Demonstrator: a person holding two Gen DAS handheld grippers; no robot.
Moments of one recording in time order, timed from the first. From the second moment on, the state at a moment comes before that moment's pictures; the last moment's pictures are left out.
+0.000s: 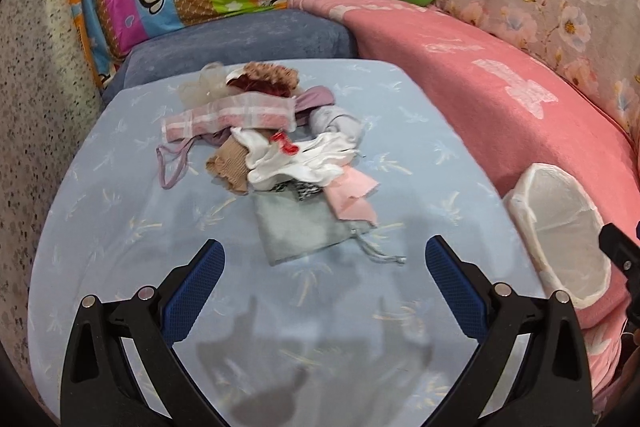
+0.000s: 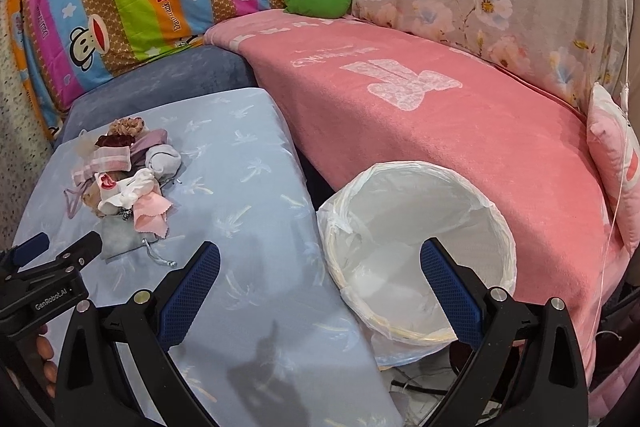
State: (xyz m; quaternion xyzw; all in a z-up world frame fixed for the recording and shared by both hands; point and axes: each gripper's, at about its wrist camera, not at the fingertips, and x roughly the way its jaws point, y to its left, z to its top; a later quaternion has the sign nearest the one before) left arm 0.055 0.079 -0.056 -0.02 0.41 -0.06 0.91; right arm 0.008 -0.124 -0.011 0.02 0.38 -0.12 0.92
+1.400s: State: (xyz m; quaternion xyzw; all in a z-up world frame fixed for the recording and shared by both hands) left arm 0.118 0.154 -0.103 -0.12 0.50 -0.13 0.85; right arm 0.138 0.027 -0.105 0.04 0.49 0.07 0.87
